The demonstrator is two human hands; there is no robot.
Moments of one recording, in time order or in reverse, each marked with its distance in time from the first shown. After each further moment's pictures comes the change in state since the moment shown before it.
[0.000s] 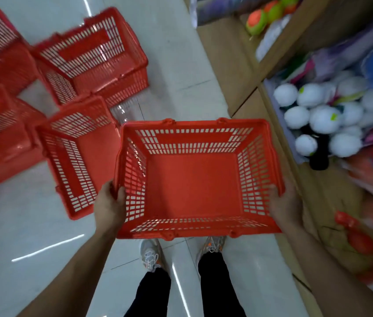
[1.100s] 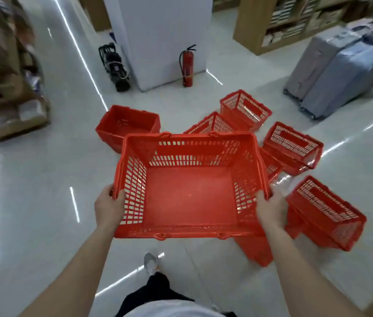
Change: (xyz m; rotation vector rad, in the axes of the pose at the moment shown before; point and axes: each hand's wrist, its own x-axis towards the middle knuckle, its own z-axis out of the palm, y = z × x) left_hand -0.516 -0.258 -0.471 -0.596 1.157 -0.843; right_hand -0.550 -0.479 -0.028 -0.022 -0.621 -1.175
